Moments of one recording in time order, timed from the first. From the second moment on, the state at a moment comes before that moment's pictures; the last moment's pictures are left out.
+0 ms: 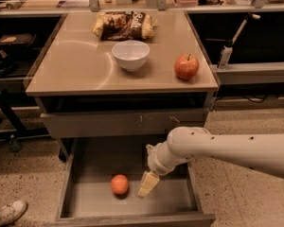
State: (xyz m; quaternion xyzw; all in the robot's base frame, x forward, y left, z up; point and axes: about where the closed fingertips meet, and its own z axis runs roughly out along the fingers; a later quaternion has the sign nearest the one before) arm 0.482 -0.011 0.529 -0.61 0.74 0.17 0.21
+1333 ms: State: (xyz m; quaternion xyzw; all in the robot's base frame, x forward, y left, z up) arm 0.484 0.051 0.443 -0.57 0.75 0.24 0.24
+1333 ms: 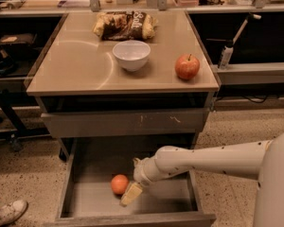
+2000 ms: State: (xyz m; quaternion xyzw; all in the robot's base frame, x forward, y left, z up) arm 0.493 0.093 0.415 -0.57 0.73 0.26 0.26
